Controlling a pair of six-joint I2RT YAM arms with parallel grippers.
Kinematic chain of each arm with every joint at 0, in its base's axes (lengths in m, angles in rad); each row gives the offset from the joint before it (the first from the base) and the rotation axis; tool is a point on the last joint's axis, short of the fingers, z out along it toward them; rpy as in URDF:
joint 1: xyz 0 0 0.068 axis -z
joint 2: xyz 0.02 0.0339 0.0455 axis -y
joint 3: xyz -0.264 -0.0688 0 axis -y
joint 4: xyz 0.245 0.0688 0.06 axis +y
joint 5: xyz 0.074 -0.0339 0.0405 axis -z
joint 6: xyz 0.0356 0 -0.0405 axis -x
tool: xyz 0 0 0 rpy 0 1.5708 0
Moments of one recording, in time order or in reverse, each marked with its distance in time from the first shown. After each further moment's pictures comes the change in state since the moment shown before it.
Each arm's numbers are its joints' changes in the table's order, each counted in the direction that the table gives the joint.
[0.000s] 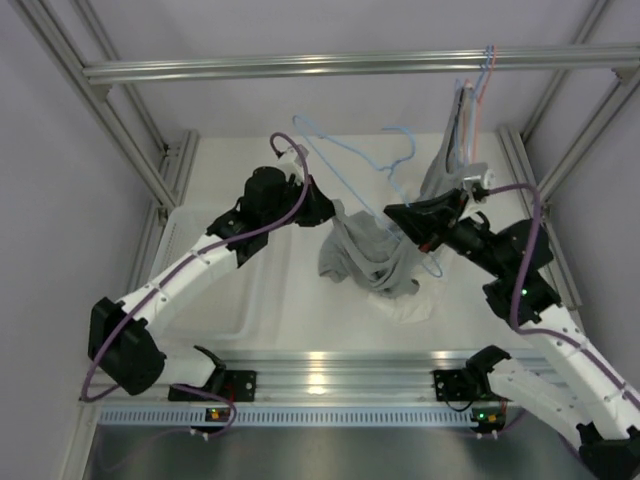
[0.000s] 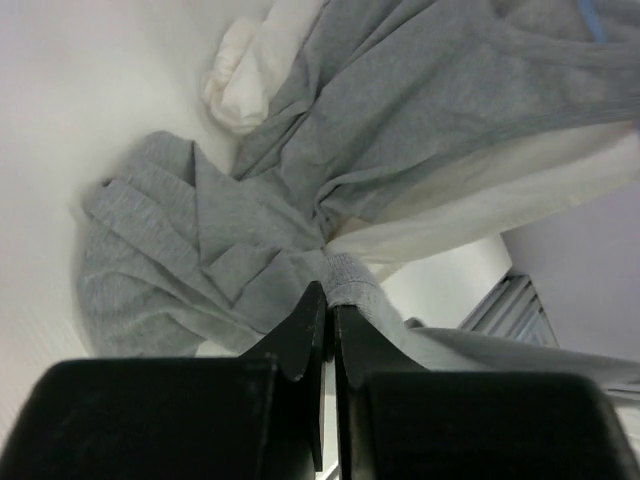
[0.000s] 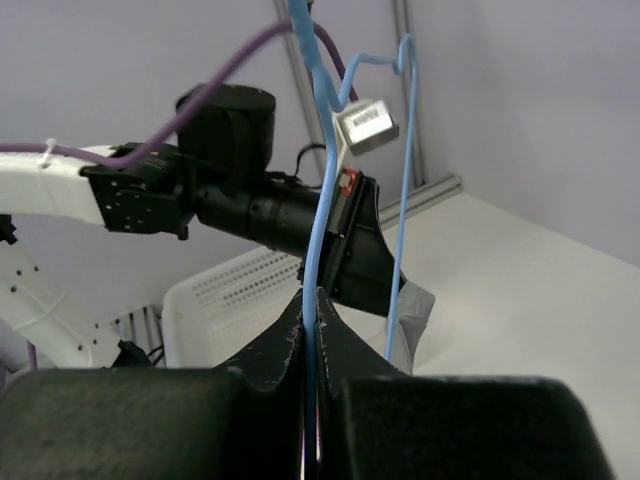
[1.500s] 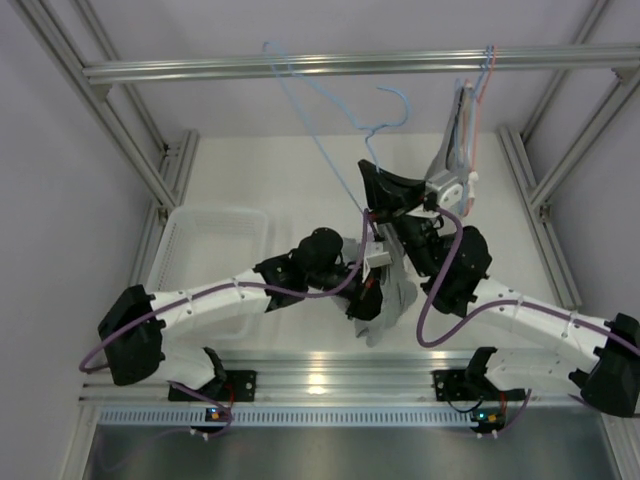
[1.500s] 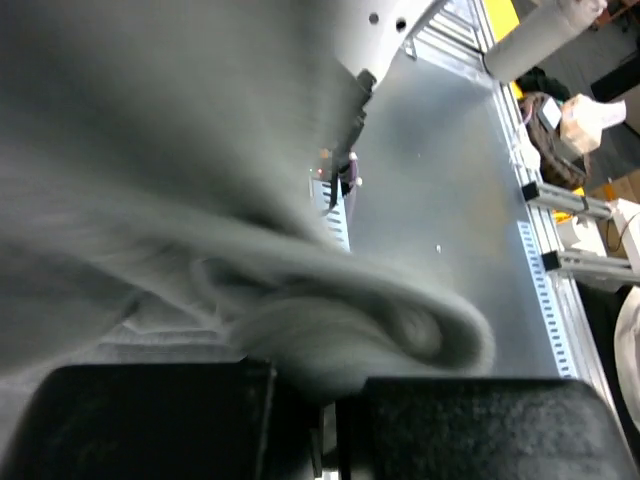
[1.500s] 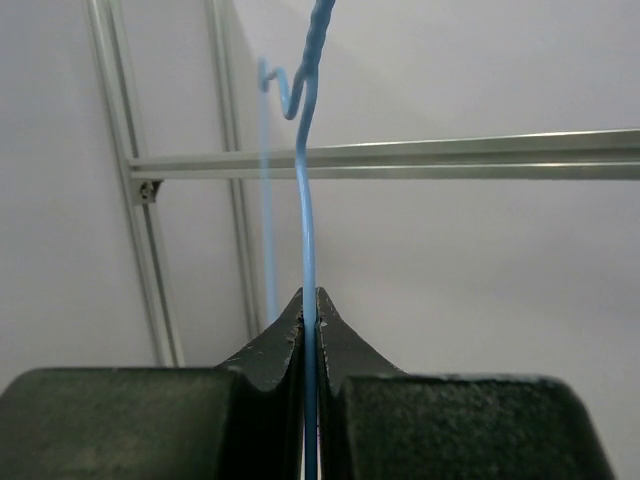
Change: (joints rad) left arm 0.422 -0.013 -0.187 -0.225 0.563 -0.303; right arm -0.467 -0.372 0.008 -0.706 0.759 0.489
